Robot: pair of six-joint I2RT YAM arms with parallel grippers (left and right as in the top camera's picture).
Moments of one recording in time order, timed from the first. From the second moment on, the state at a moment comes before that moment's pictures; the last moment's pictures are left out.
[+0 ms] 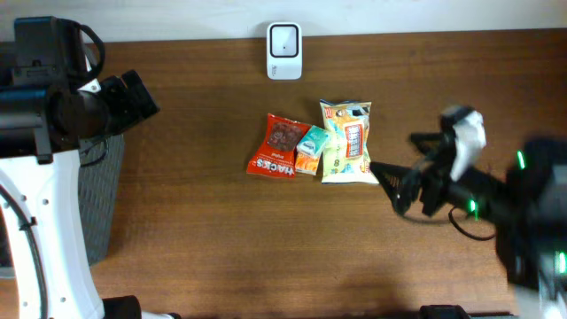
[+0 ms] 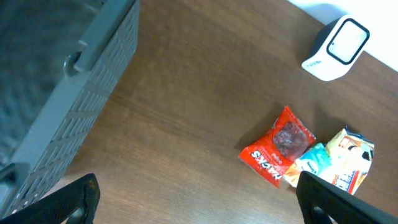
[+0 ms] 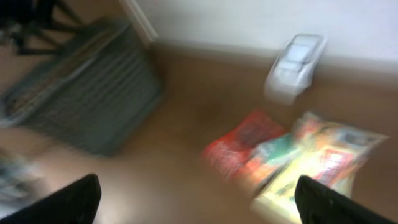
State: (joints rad) left arm 0.05 1.61 2.14 -1.56 -0.02 -0.45; right arm -0.04 1.00 1.25 -0.87 -0.85 0.00
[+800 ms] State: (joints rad) left arm 0.05 1.61 2.14 -1.56 -0.02 -0.45; right arm 0.26 1.77 1.36 -0.60 -0.34 0.43
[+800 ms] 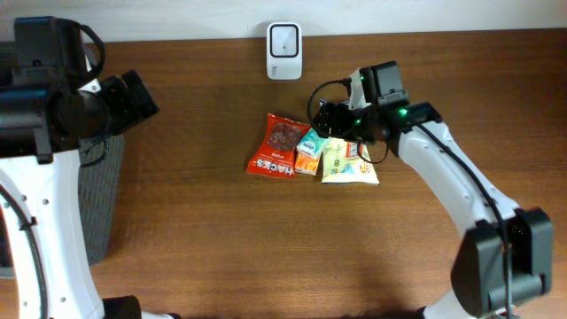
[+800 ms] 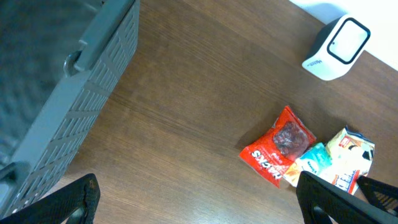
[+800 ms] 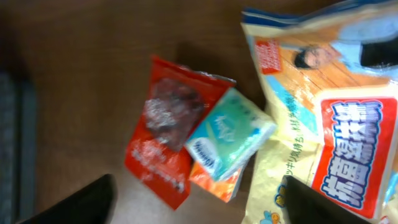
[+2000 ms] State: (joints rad) left arm 0.05 1.61 2.14 -1.56 -0.02 -0.45; right arm 0.26 2.04 1.37 -0.46 -0.43 0.52
